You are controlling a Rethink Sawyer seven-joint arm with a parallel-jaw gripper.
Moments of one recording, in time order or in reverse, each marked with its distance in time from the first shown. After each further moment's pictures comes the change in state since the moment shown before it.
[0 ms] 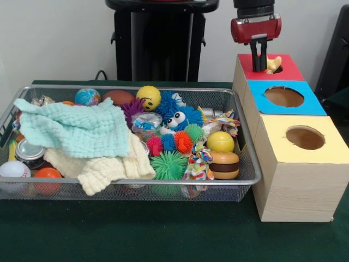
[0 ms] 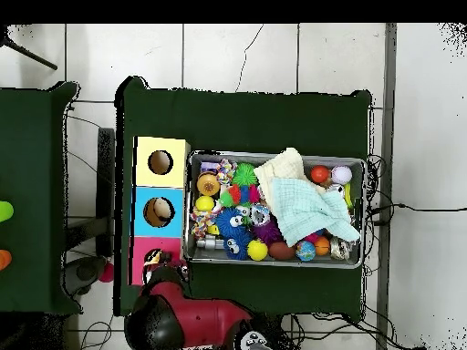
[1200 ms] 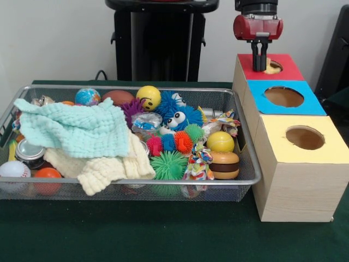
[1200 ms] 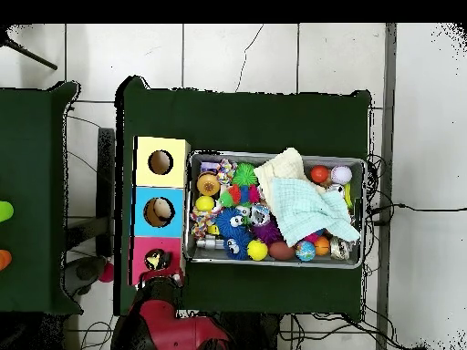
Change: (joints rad) arm 0.306 0.062 -0.288 -0.055 -0.046 -0.221 0.000
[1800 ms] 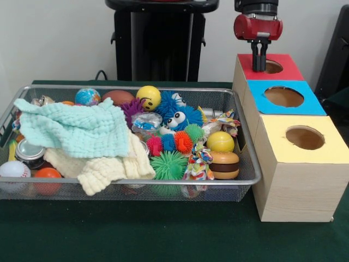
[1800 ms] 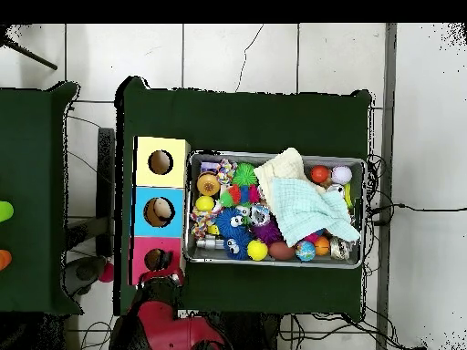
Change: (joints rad) arm 0.078 0.022 -0.077 -0.040 -0.025 0.000 0.000
